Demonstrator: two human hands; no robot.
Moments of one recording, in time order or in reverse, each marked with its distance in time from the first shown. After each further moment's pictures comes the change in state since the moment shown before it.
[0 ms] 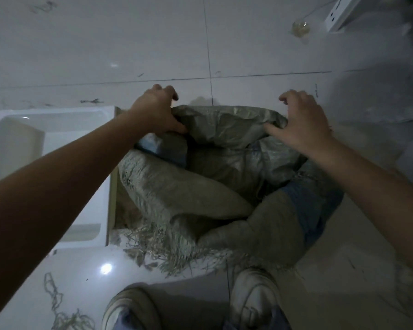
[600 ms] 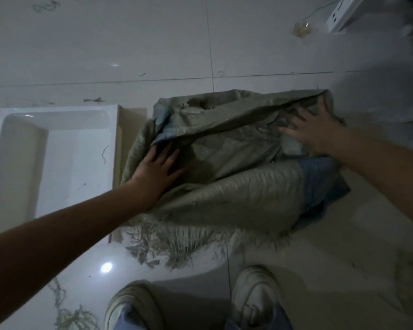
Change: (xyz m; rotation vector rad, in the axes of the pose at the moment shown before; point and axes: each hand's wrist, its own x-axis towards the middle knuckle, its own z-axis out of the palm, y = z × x) left_hand -0.083 -0.022 0.079 0.948 -0.331 0.320; right_hand 0.018 0.053 0.012 -1.060 -0.578 -0.388
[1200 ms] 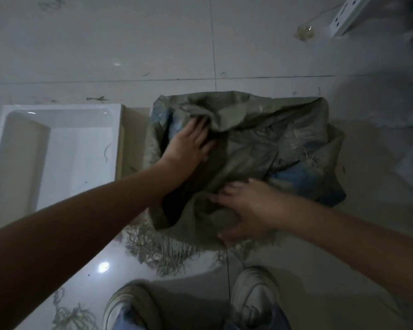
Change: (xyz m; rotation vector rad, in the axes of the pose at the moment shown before) left_hand 0.045 0.004 -0.047 0.127 0.324 -0.060; right_hand -0.084 -0.127 -0.090 0.628 0.148 -0.482
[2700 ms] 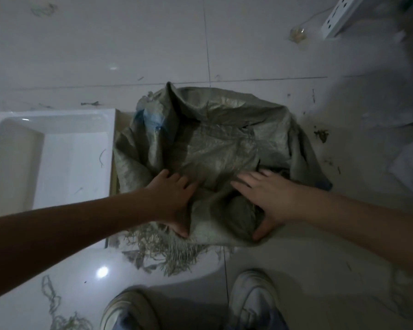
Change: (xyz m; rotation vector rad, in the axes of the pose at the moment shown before) left_hand -0.055 0.019 0.004 -0.477 -0.288 0.180; right_hand -0.003 0.051 0.020 -0.210 -0.050 0.102
